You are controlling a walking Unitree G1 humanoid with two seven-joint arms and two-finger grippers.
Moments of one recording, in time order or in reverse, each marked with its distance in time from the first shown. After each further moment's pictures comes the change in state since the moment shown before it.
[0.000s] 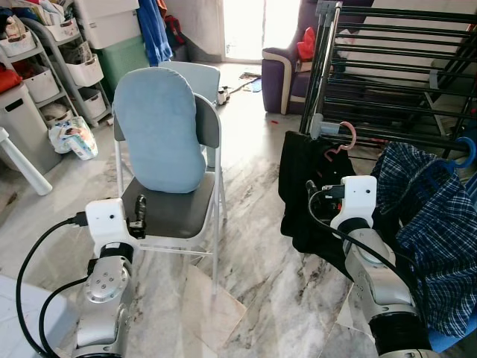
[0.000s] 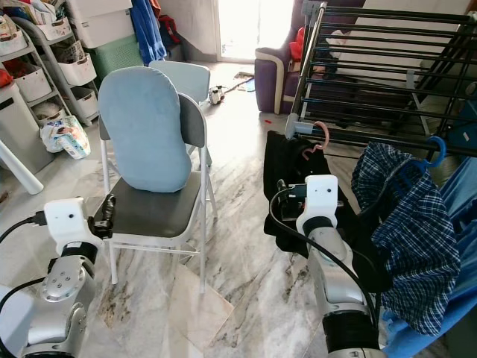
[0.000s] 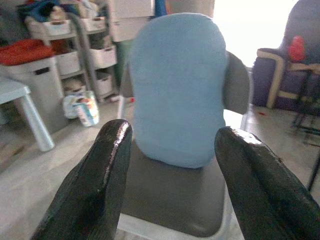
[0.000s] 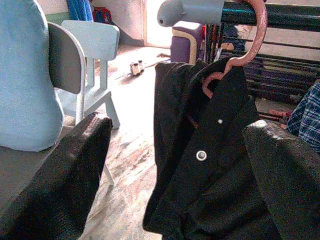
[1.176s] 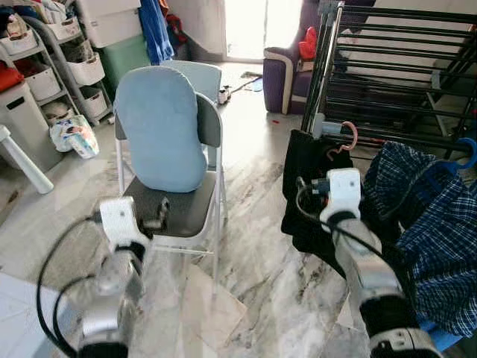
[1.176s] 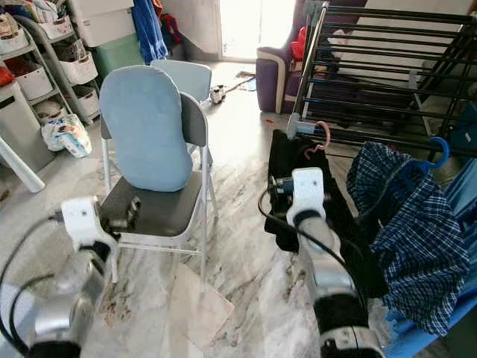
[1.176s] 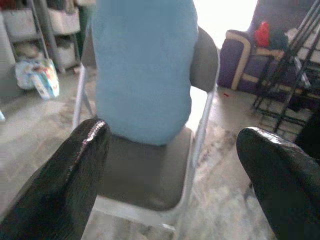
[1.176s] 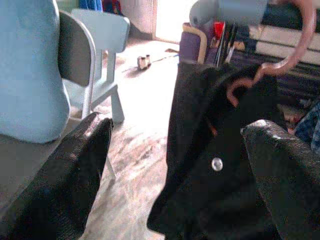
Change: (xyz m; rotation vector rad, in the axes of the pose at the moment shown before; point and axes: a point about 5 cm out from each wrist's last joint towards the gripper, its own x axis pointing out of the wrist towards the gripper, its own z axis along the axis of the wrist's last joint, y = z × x) left arm 0.013 -0.016 -0.006 -0.112 0.101 -0.154; right arm 0.019 0.013 0.005 -0.052 0.016 0.027
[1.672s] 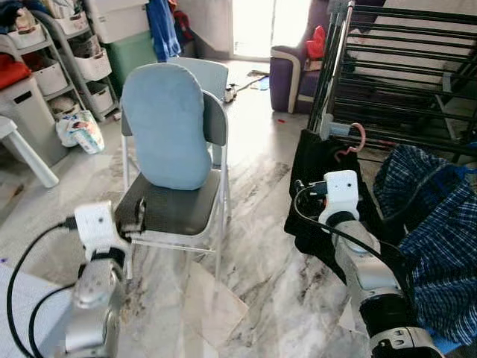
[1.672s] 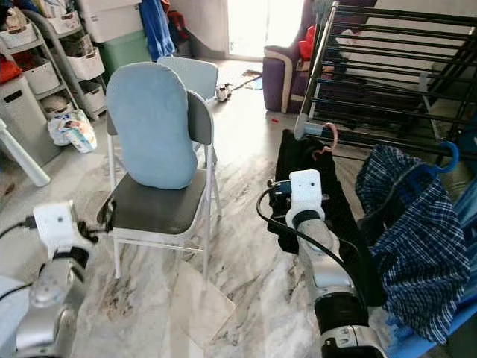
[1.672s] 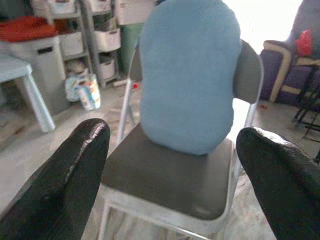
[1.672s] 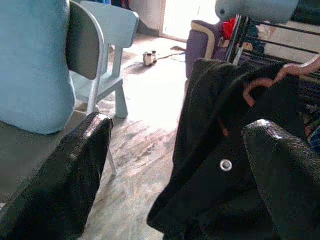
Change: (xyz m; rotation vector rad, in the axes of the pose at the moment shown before) left arm -0.021 0.022 -0.003 0.061 -0.051 0.114; right arm -0.001 -0.005 -0.011 -0.024 0.019 -0.007
